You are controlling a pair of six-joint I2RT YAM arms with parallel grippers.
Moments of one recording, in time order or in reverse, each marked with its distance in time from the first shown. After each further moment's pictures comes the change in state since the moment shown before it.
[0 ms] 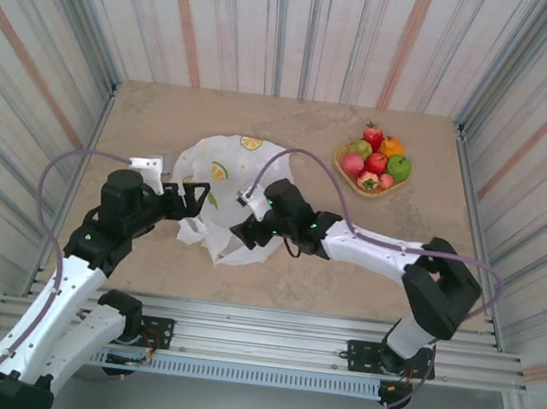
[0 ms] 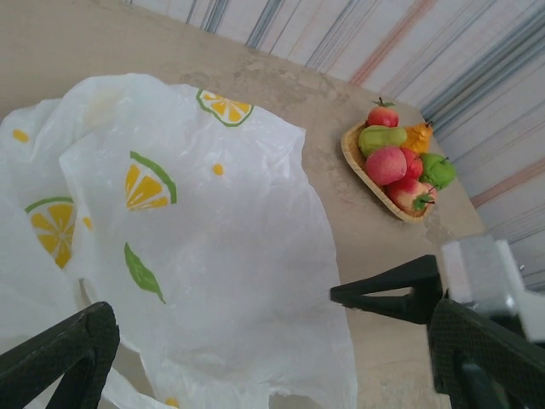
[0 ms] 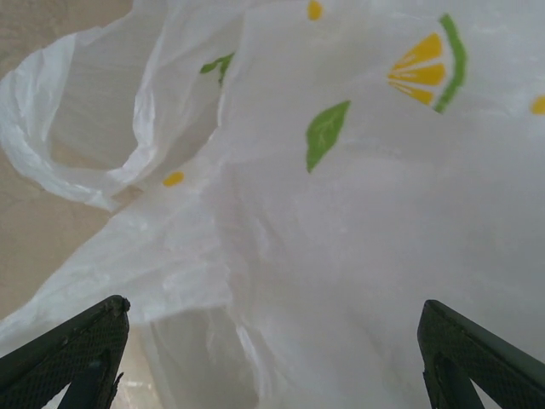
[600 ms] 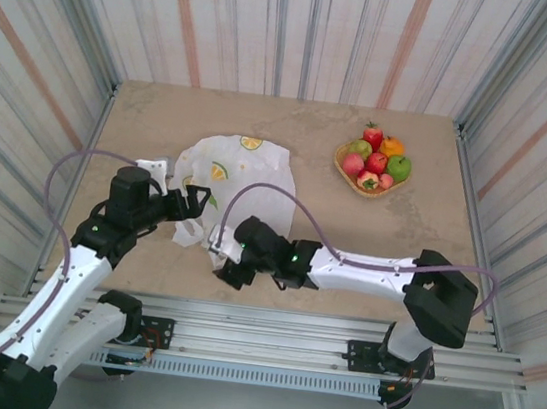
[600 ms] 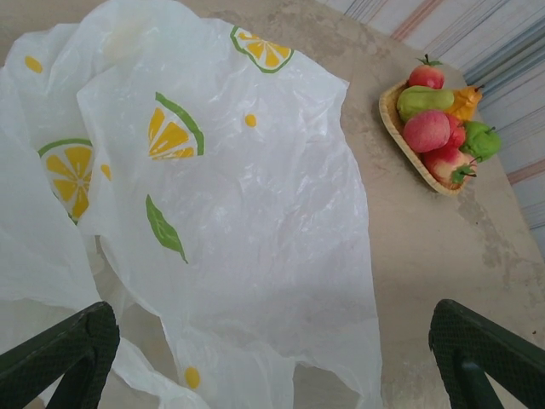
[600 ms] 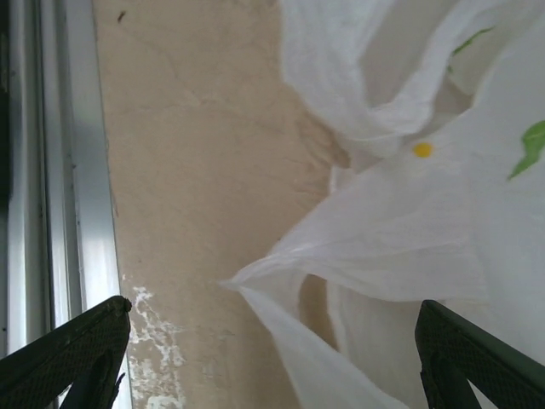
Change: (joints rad) left arm 0.012 0.091 0.000 -0.043 0.007 -0.005; right arm 0.284 0.004 -0.027 -0.078 0.138 -0.108
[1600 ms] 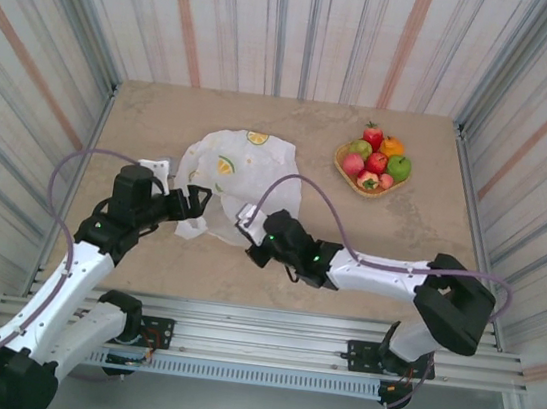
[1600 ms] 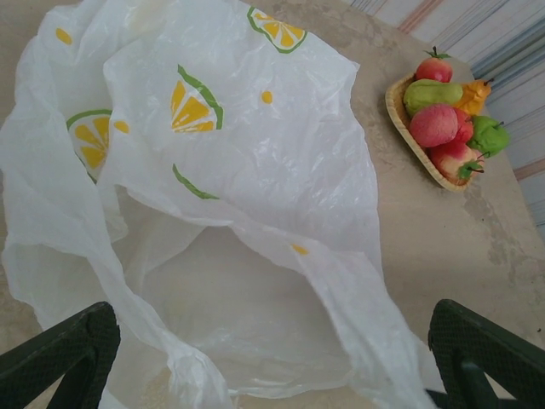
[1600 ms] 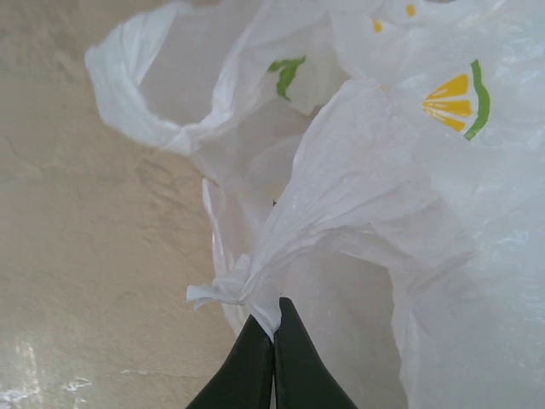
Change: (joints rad) left arm 0.002 0.019 0.003 -0.002 0.000 0.003; right arm -0.171 -0.152 -0.212 0.297 0.044 0.102
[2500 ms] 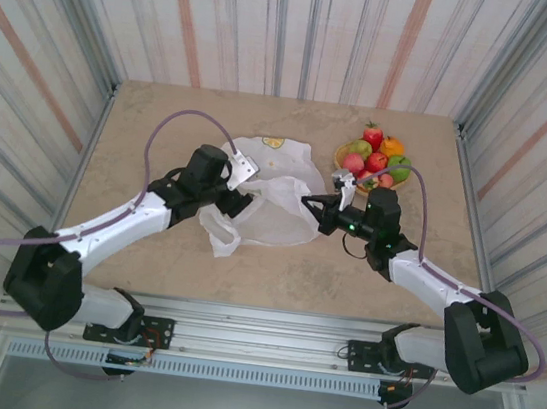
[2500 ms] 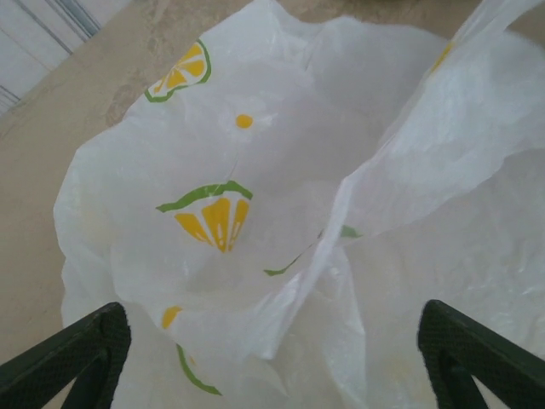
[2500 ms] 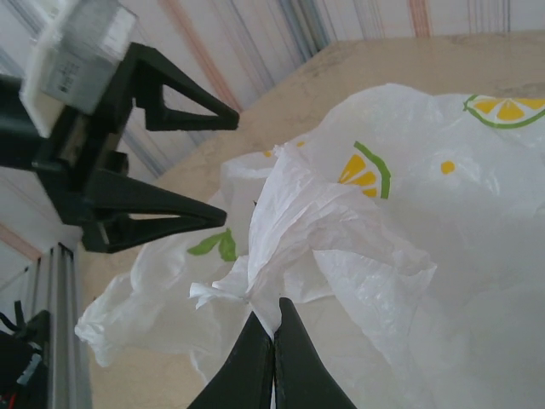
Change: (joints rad) left arm -0.289 0.555 0.264 0.168 -0.240 0.822; right arm -0.646 -0.243 -0.255 0.294 -0.715 0.382
